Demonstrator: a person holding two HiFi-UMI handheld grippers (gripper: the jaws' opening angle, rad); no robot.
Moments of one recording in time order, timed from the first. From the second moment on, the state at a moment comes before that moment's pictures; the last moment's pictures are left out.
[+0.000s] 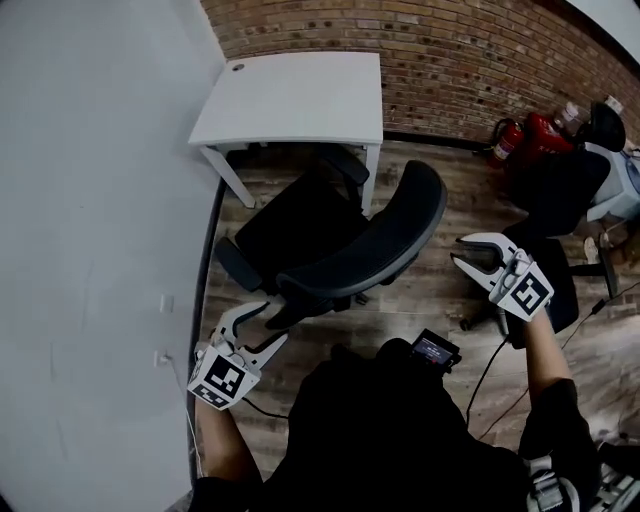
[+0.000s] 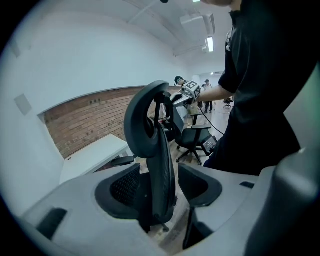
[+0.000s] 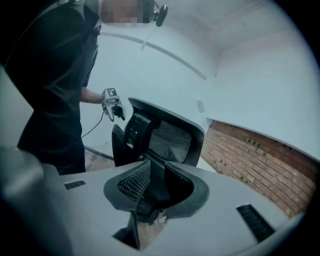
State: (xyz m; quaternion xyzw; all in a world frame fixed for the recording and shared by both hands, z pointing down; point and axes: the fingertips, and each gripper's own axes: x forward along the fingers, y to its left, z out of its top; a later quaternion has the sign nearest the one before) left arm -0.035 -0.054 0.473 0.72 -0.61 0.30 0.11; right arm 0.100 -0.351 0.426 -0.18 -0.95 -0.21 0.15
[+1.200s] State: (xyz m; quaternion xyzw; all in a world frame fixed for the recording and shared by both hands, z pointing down) left arm -0.018 -0.067 0.527 0.58 -0.61 0.44 0.30; right arm -0.012 -0.468 0.515 -0.56 -0.64 -0.46 0.25
